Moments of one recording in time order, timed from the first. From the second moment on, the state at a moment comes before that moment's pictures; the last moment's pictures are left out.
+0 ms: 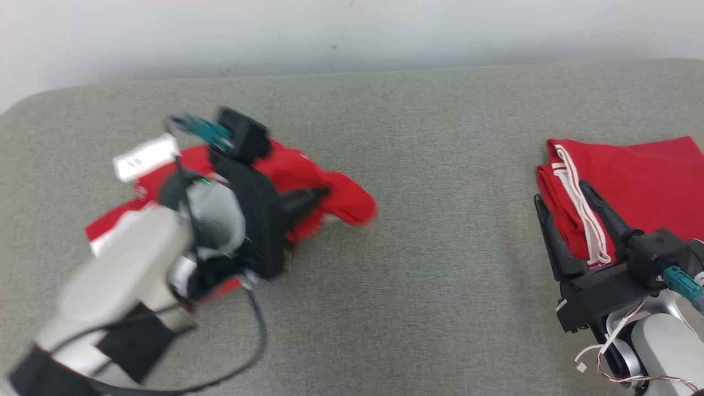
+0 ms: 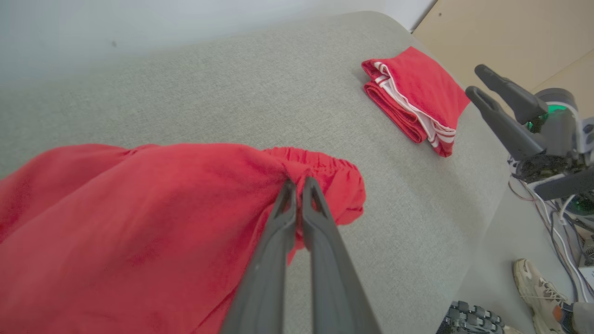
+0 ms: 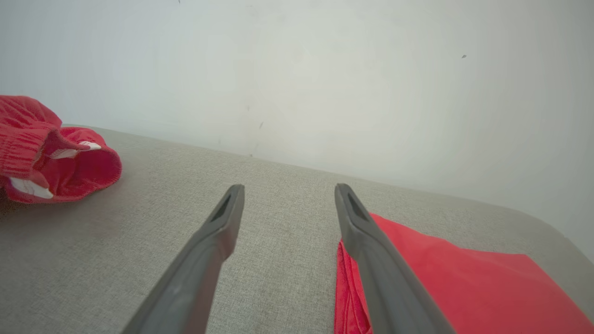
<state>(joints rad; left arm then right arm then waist) -0.89 0.37 -0.88 0.30 -0.96 -0.12 0.50 -0.26 -0.38 0.26 0.14 0.36 -0.03 -0.18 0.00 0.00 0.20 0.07</state>
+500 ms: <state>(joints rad) -0.75 0.19 -1.06 0.28 -1.00 -0.12 0.42 -0.25 -0.37 0.25 0.15 0.37 -0.03 -0.20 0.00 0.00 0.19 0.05</state>
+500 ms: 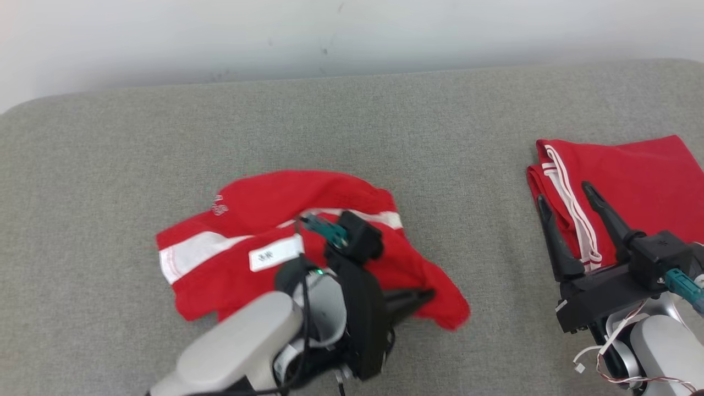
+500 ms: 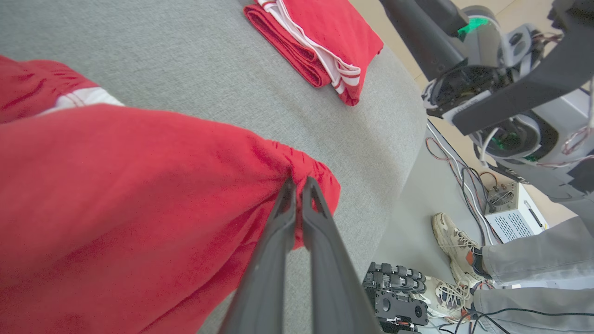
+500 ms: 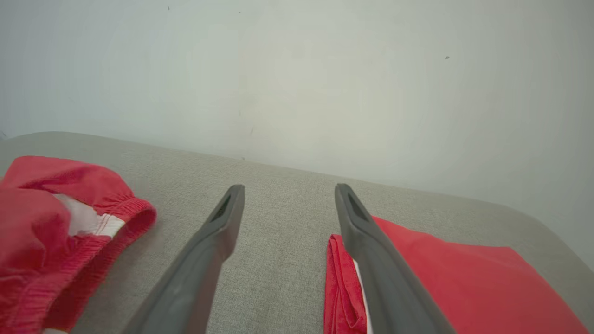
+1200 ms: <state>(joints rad) -0.64 0.10 -1.15 0.46 -1.01 -0.12 0.31 -0.26 -0.34 0.29 0.24 0.43 0.02 -0.20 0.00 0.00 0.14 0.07</state>
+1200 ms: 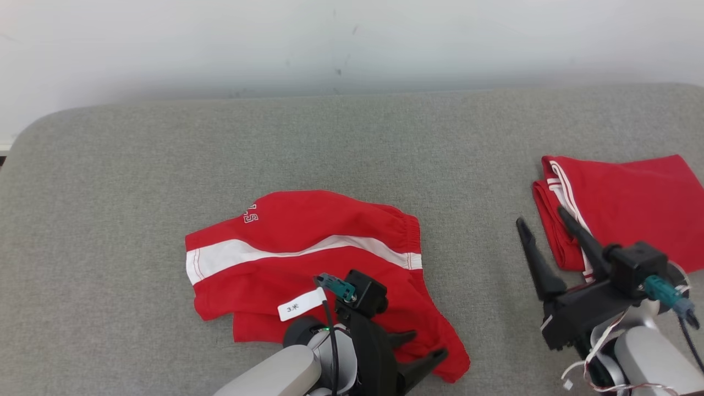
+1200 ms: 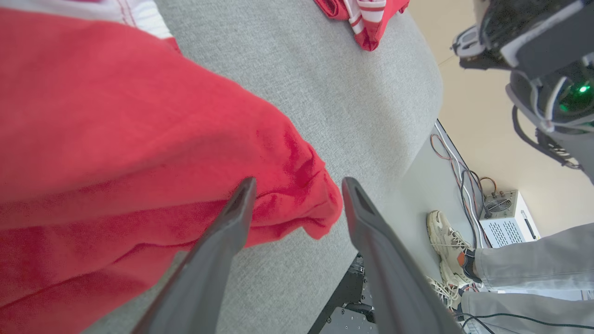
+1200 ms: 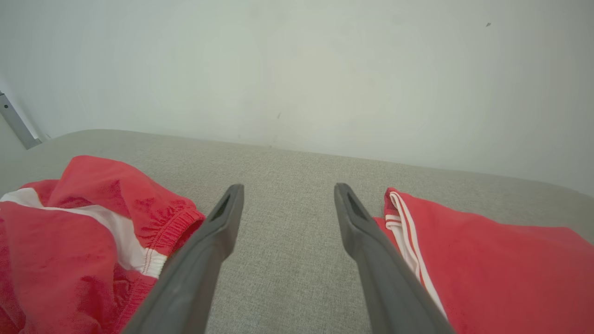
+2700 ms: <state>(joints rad) -0.39 0.35 -0.67 0.54 -0.73 0.12 -0.25 -0.34 -0.25 0.40 0.51 0.59 0.11 0.05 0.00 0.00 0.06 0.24</state>
